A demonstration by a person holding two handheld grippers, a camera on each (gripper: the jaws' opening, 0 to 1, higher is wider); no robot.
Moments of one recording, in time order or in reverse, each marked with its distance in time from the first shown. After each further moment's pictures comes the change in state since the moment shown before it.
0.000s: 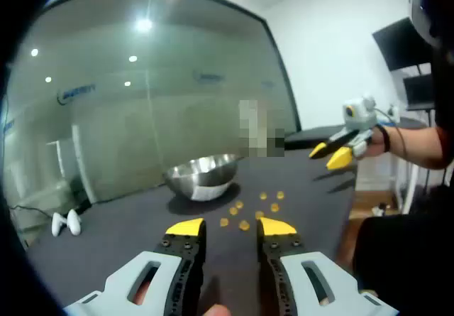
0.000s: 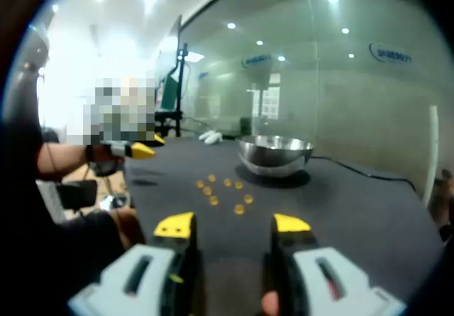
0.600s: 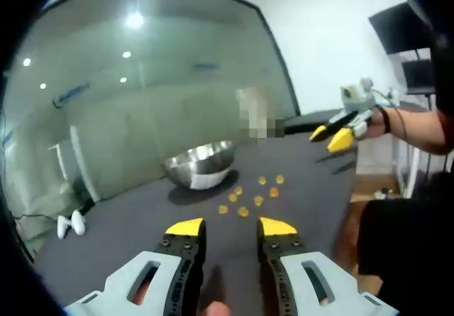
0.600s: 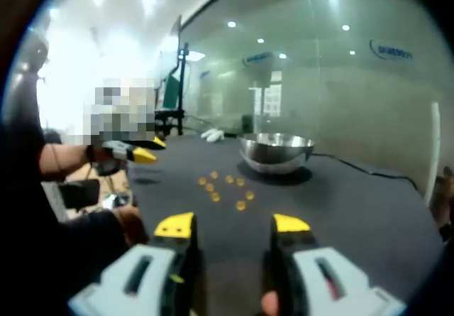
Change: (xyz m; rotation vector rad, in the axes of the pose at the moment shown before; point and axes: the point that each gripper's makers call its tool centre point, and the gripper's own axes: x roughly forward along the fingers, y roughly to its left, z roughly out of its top) left arm -0.001 -0.010 0.005 0.011 -0.015 -0.033; right arm -0.003 0.000 -0.003 -0.038 0.026 0.004
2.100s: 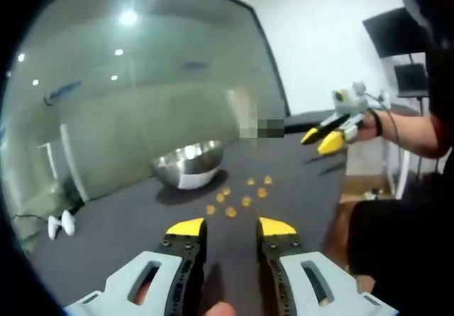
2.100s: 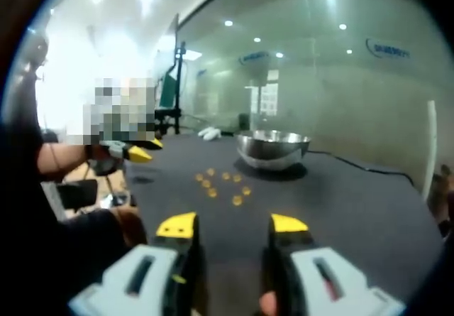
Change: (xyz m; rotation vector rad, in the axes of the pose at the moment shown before) left arm 0.001 -0.012 0.001 -0.006 0.000 -0.065; right arm -0.006 -0.004 -0.007 0.016 -0.002 -0.025
